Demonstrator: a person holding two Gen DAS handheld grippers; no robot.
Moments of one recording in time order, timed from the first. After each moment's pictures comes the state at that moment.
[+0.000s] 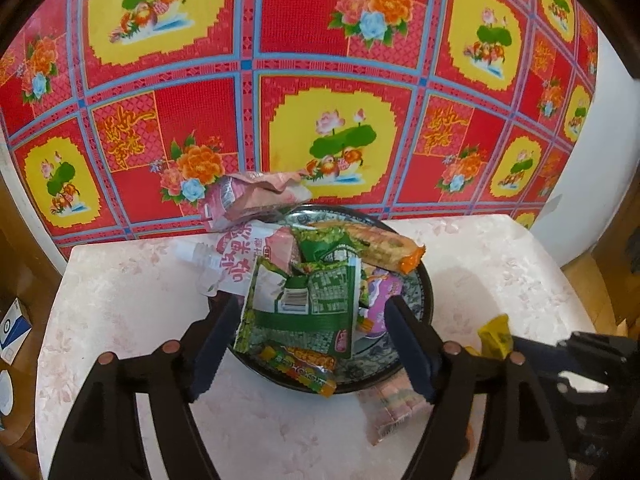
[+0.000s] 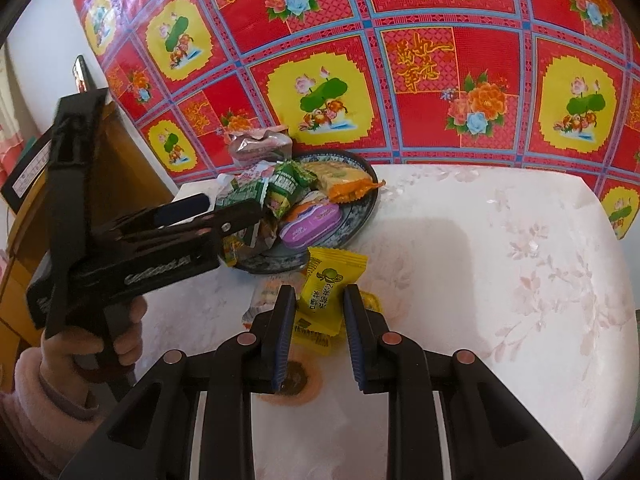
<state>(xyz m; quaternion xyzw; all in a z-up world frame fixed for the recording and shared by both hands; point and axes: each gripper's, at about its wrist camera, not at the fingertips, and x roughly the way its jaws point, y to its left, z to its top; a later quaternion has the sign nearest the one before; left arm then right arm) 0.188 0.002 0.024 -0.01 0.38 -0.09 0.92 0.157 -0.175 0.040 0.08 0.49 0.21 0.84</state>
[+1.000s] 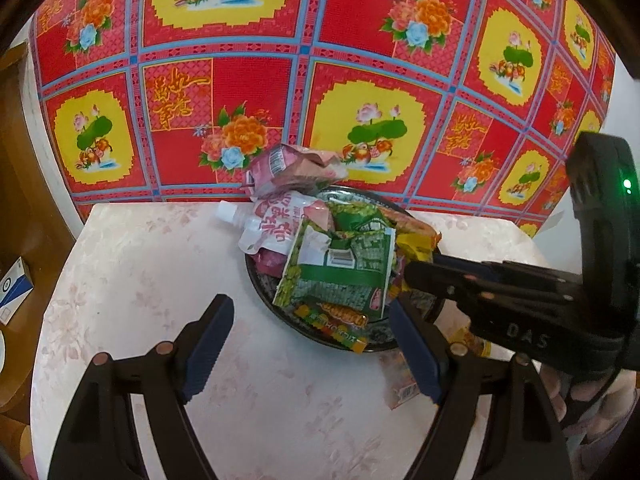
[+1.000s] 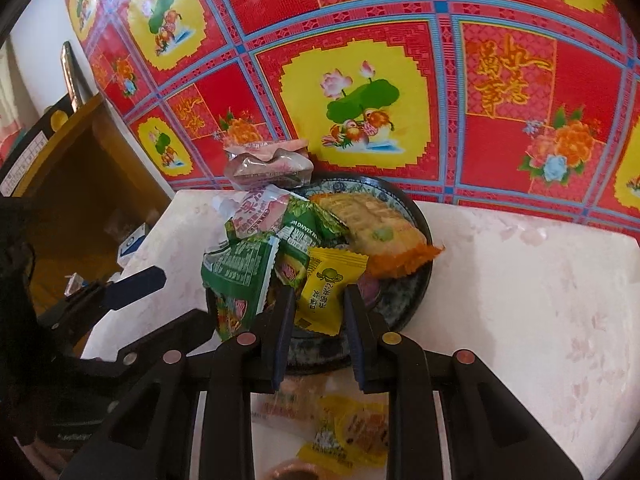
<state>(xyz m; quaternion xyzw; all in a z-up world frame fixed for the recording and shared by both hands) 0.170 0.032 0.016 -0.05 0.40 -0.07 0.91 0.227 -0.123 0.022 0.06 0.50 0.24 0.83</state>
